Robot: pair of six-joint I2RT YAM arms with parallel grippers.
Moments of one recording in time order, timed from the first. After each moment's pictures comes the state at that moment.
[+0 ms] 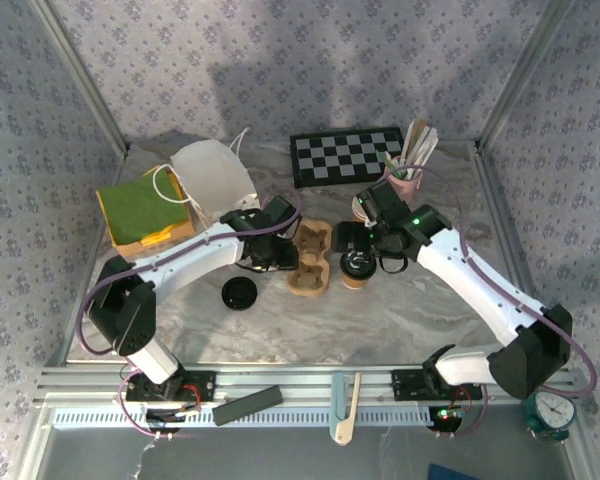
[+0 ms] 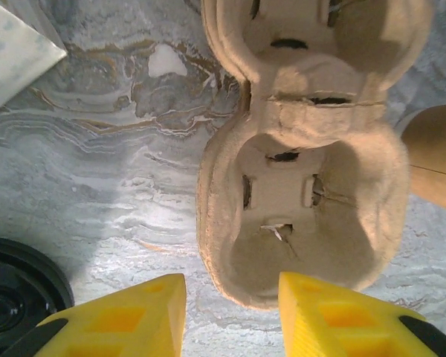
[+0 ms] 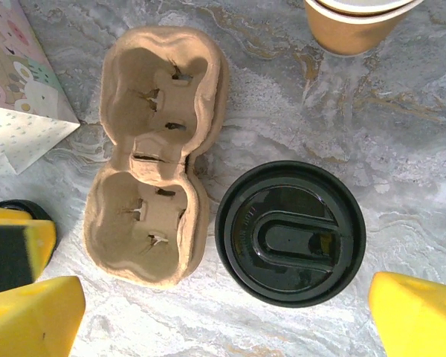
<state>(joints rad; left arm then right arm) -0.80 1.63 1.26 -0.83 0.05 -0.75 0.60 1.31 1.24 -0.97 0.02 0.59</state>
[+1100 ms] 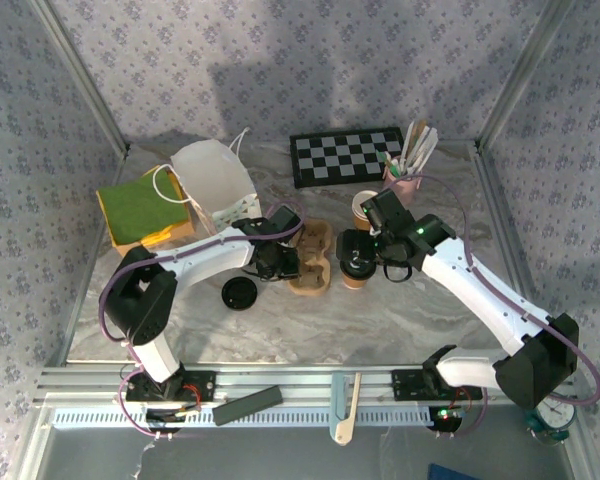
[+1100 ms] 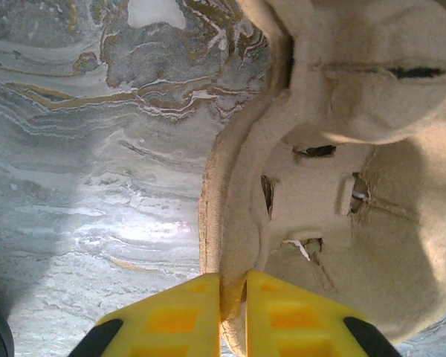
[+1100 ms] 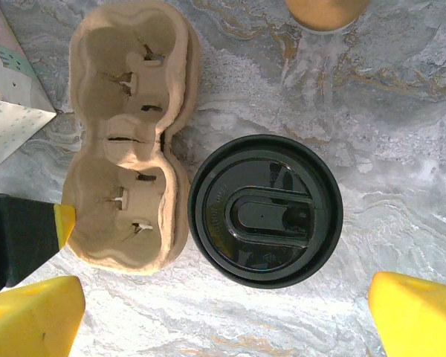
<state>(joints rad) -0.79 1.70 1.19 -0.73 0.11 -0.81 0.60 1.25 1.16 -0.96 0.03 0.61</state>
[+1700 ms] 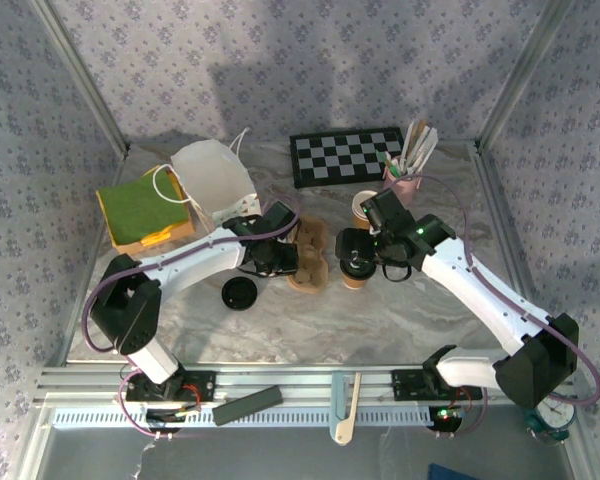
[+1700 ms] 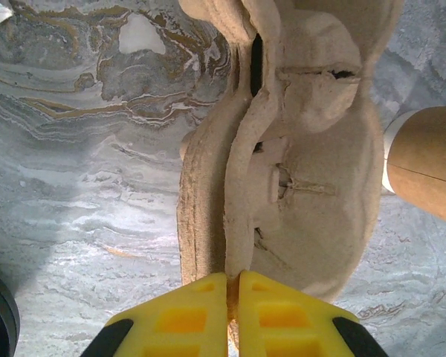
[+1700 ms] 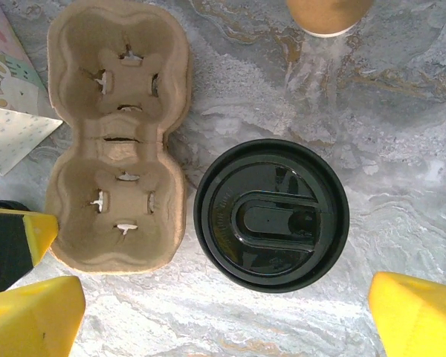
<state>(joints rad) -0.79 1.63 1.19 -0.73 0.11 -0.81 0.60 1.25 1.16 -0.94 0.03 0.63</state>
